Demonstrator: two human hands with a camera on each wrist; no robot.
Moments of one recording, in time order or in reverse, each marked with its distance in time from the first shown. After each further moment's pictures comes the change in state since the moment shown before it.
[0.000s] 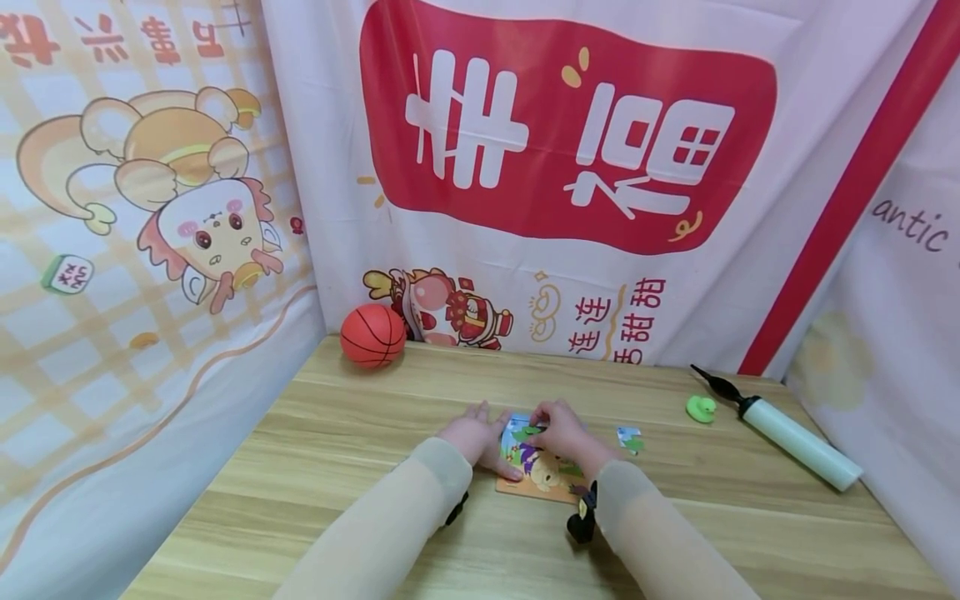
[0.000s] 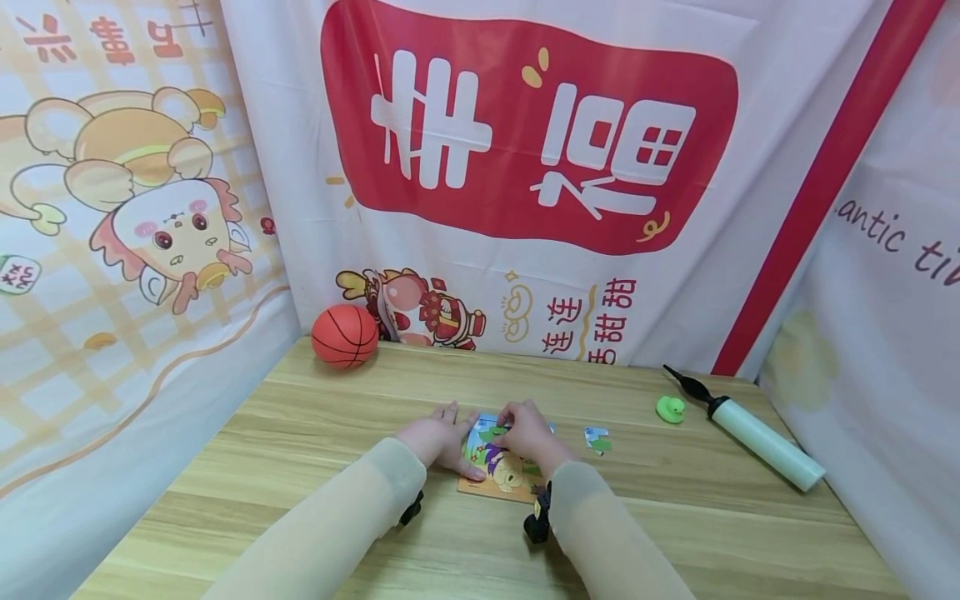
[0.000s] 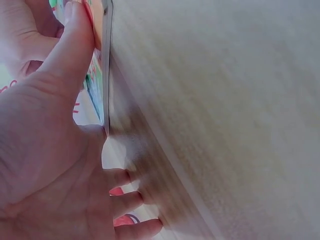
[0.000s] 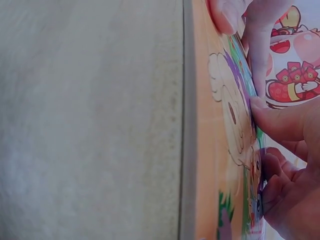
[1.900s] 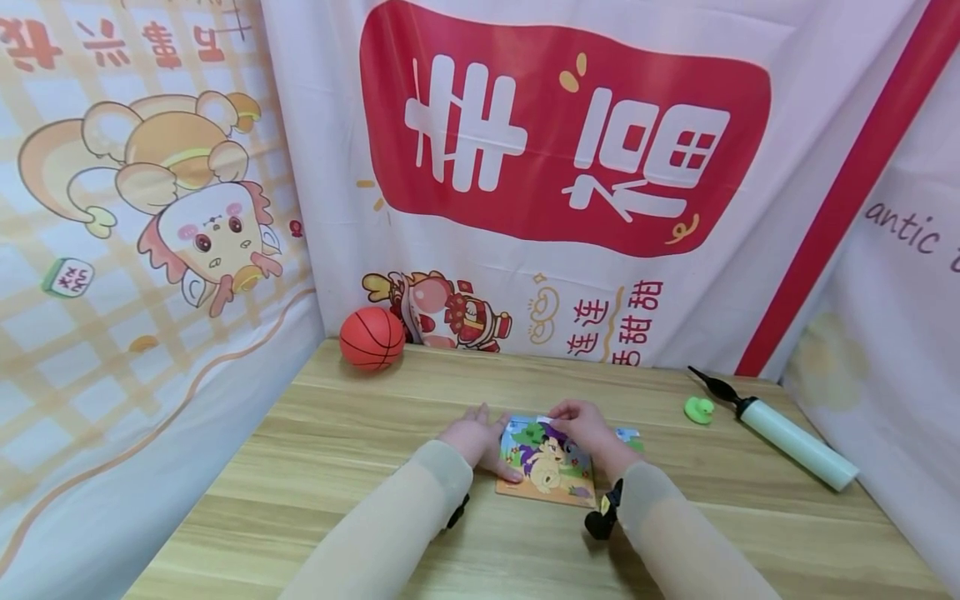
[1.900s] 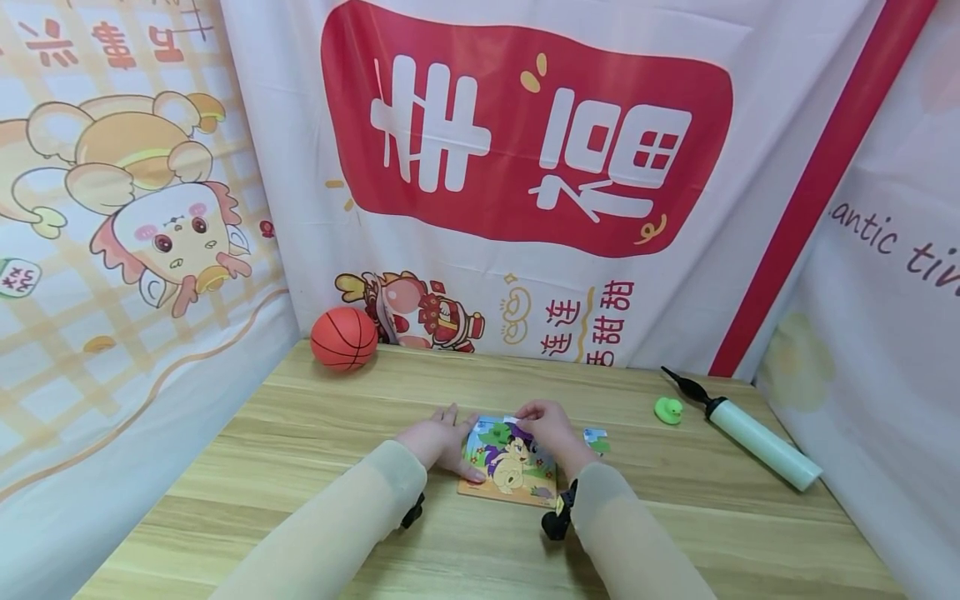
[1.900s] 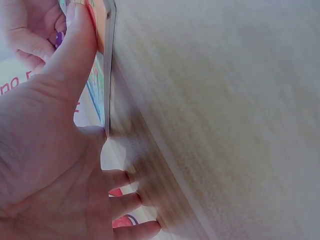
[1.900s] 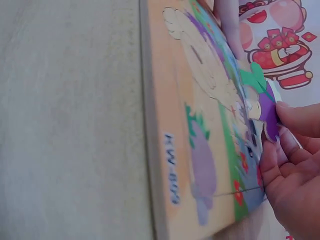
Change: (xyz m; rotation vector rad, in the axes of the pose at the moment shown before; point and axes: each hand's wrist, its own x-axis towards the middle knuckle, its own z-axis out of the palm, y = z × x) left_hand 0.048 -0.012 0.030 -0.017 0.012 -0.021; right_hand -0.001 0.035 -0.022 0.340 0.091 0.061
